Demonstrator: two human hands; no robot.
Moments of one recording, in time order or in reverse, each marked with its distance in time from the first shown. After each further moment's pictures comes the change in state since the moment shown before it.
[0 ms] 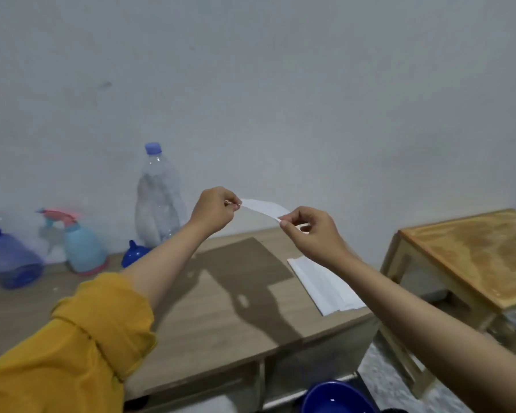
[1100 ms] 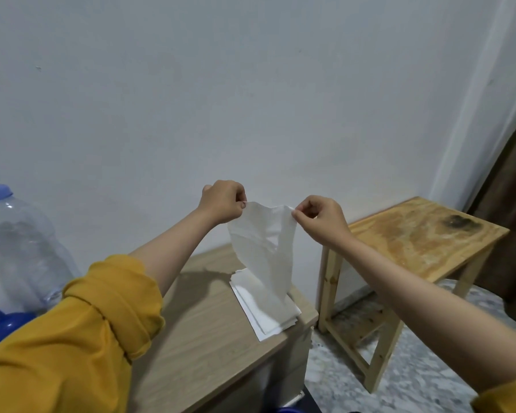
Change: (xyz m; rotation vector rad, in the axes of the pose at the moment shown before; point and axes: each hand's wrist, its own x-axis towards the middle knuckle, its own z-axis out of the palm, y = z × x) left_hand 0.079 0.171 0.139 0.269 -0.183 0.311; right_hand 0.046 0.100 -0.190 -0.191 0.244 0.073
